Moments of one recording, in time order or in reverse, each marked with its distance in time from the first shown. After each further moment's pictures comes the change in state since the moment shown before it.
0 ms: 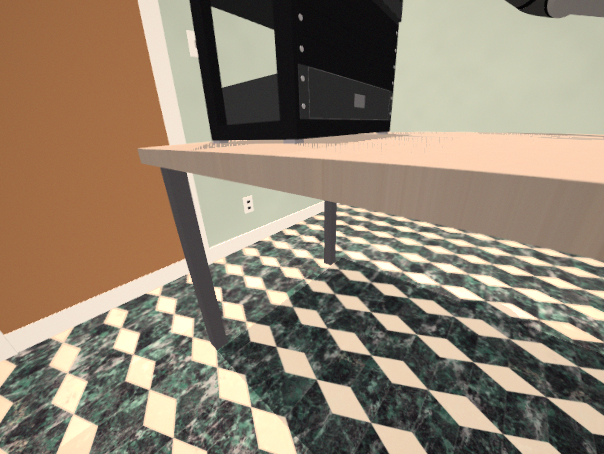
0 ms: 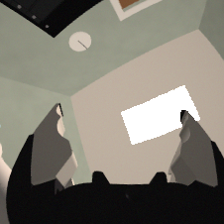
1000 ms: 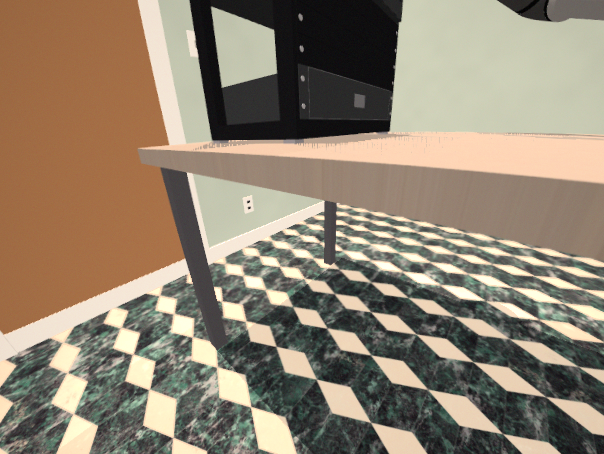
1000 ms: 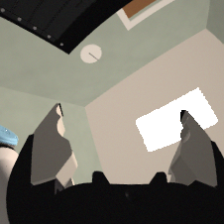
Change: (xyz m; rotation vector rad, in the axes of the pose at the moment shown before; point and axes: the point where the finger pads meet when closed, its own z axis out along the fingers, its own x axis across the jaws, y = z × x) arm -0.026 -0.019 0.001 0.070 -0.083 0.117
